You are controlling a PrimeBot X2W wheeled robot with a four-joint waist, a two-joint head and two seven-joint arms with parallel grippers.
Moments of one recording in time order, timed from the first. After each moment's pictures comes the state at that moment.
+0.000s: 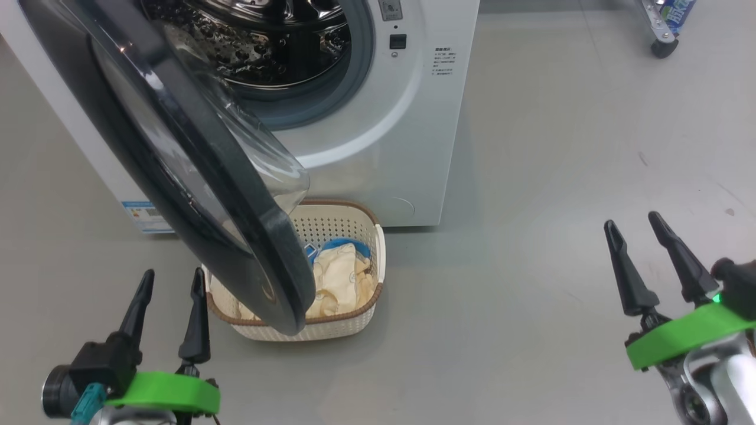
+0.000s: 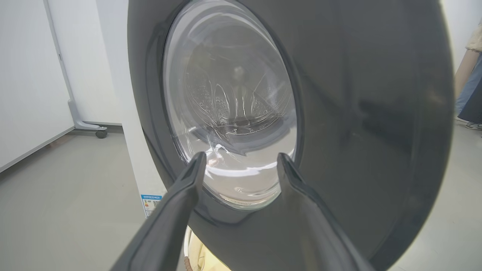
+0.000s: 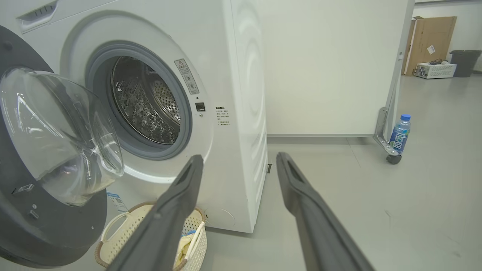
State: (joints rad) left arm -0.09 0.12 -0.08 0.19 -0.20 -0.10 -0.26; right arm -0.10 -0.36 0.23 0.09 0.51 0.13 -0.24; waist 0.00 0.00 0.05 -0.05
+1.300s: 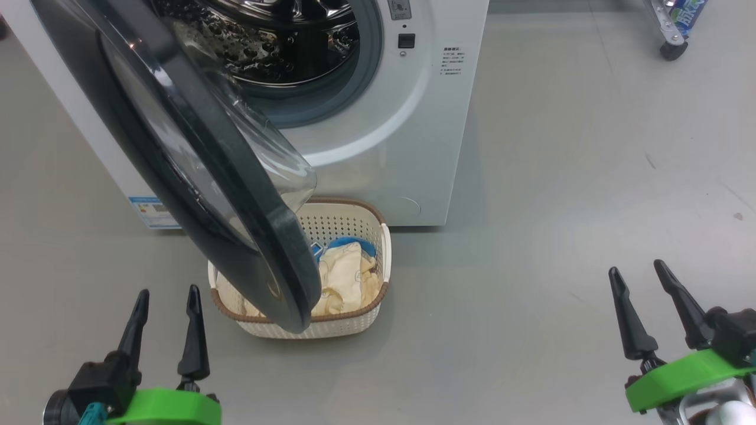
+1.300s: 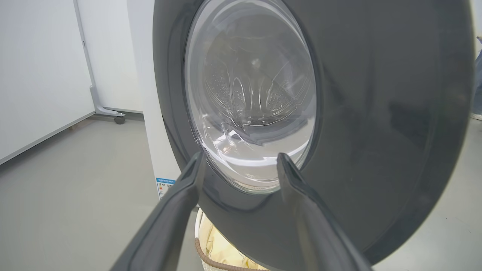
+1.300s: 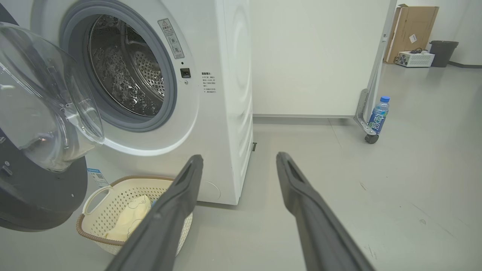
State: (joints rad) left arm -0.02 0.10 -0.06 0.15 -0.21 -0.05 -0.26; right arm 0.06 -0.22 0.06 0.10 0.28 0.13 -0.25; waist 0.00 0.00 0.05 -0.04
